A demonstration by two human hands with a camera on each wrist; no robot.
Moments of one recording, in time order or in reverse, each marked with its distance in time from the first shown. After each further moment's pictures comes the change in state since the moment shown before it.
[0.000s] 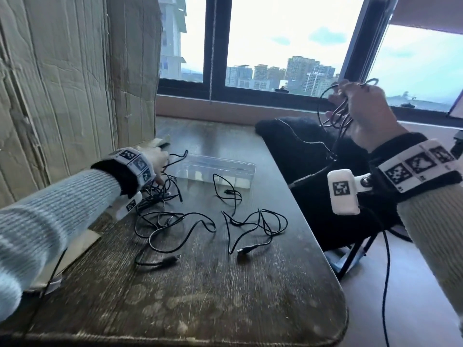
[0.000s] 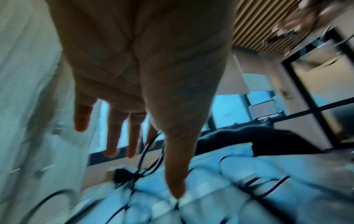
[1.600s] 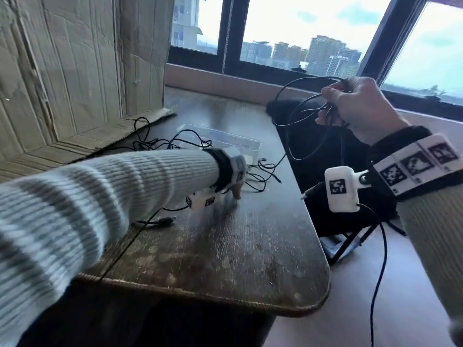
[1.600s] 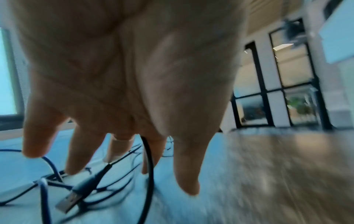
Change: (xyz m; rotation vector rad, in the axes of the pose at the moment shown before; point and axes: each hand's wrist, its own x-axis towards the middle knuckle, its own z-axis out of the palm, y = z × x) left_hand -0.035 0.168 -0.024 -0.384 -0.359 0.340; right_hand -0.032 0.016 -0.001 -0.337 -0.282 -0.051
